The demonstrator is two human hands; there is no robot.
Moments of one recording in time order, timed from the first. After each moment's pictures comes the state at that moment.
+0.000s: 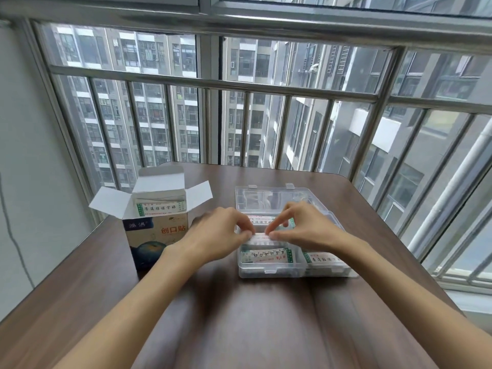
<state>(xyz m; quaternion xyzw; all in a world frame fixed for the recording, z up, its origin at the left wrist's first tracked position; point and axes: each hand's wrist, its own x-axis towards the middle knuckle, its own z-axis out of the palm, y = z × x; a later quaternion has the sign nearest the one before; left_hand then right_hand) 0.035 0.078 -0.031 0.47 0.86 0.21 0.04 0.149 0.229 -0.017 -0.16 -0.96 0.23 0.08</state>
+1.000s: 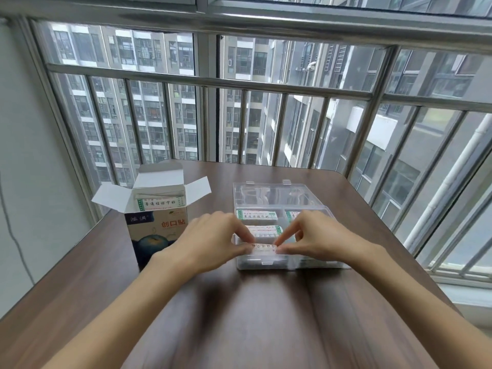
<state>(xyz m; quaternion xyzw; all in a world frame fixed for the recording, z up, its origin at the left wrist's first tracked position) 0.065 0.052 -0.013 0.50 0.85 0.13 0.02 0.180 0.214 -0.006 -0.20 -0.97 0.16 0.01</state>
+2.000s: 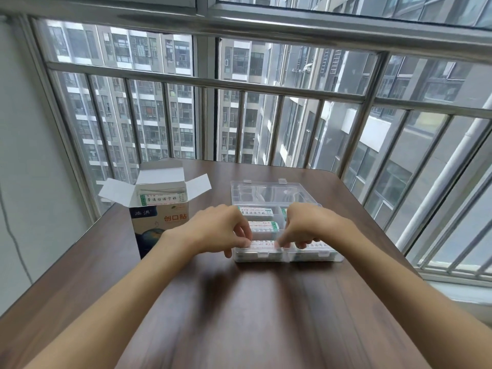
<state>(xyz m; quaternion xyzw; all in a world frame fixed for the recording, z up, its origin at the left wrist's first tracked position) 0.049 0.066 -0.018 0.54 0.82 0.13 0.13 0.165 0.195 0.019 -0.30 -0.94 0.12 -0.14</state>
